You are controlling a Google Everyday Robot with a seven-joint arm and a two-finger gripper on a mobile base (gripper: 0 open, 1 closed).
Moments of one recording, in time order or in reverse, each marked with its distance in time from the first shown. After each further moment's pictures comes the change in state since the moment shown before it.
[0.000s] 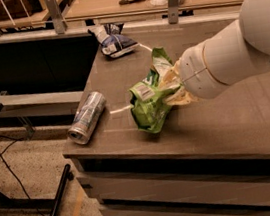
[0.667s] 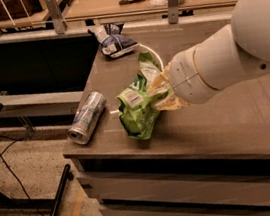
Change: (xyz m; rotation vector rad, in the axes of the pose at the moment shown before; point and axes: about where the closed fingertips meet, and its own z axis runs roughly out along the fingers) arm -0.028 -0.001 0.007 0.008 -0.076 -0.050
